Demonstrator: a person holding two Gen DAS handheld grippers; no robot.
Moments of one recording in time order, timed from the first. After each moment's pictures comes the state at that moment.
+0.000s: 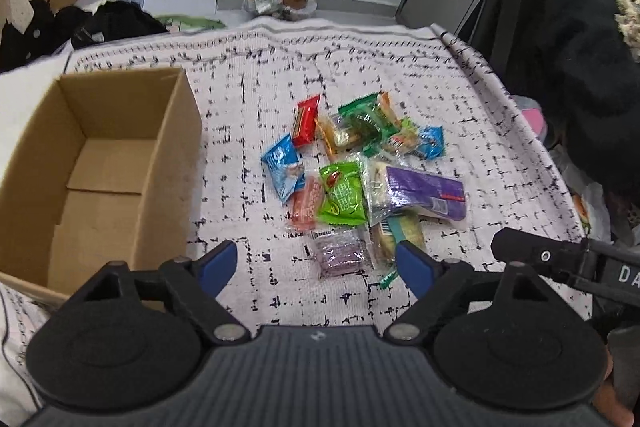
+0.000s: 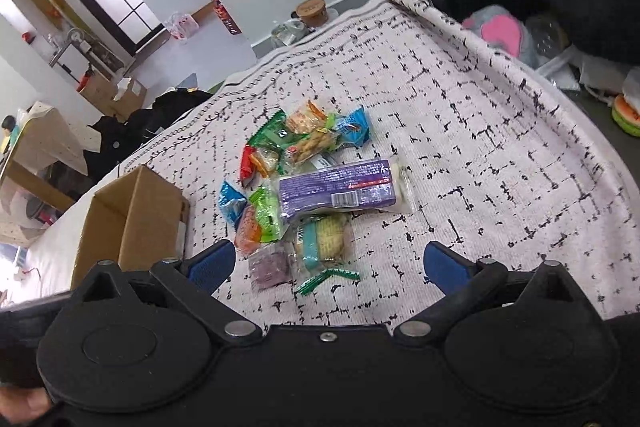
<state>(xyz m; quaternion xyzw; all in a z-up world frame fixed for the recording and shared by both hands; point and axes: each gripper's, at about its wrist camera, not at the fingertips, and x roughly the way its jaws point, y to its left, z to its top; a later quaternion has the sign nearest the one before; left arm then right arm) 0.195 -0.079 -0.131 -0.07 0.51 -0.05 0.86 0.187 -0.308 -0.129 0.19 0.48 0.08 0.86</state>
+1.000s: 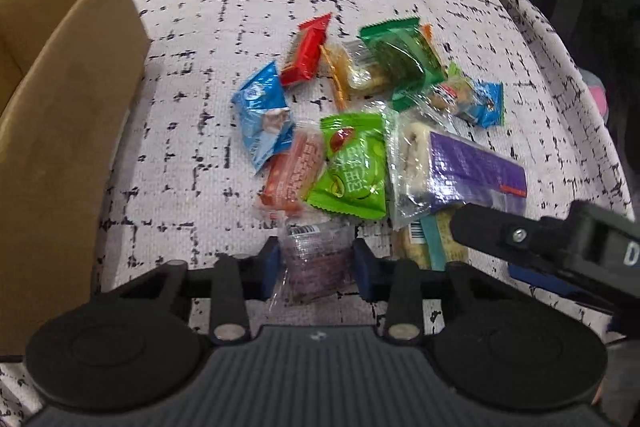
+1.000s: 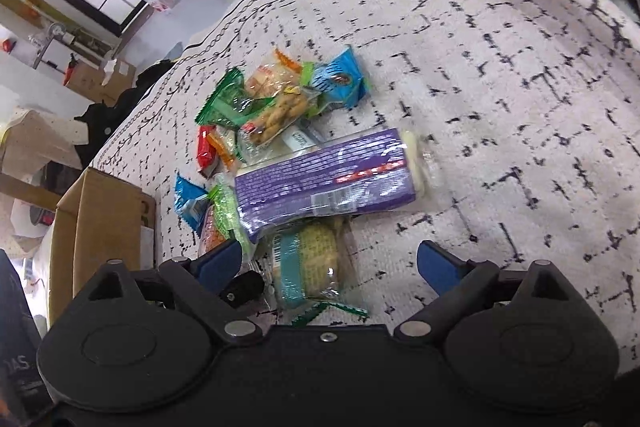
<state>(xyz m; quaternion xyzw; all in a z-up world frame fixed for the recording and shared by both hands) 0.249 -0.097 -0.214 -0.11 0.57 -0.02 0.81 0.248 -0.301 -0.204 0.23 0.55 0.09 0.80</state>
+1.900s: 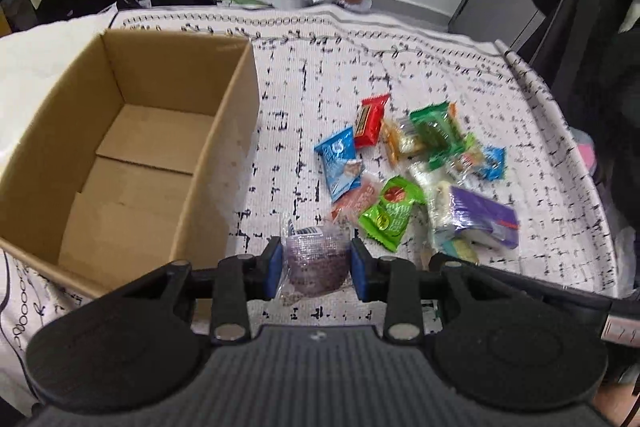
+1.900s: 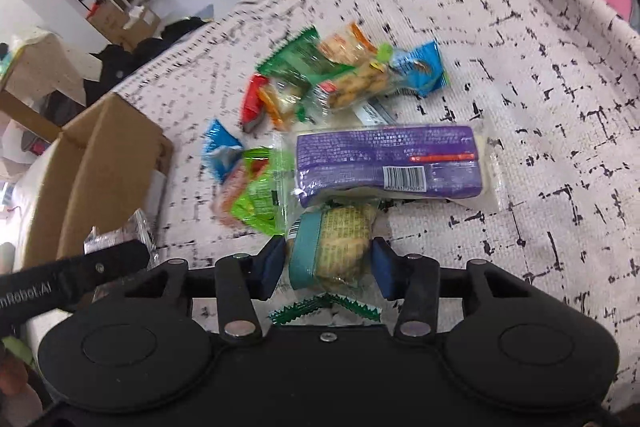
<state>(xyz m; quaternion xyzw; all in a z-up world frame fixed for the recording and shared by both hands) 0.203 -0.048 -0.143 -0.12 0.51 0.02 0.85 0.228 -0.261 -0.190 0.13 0.53 0.13 0.83</state>
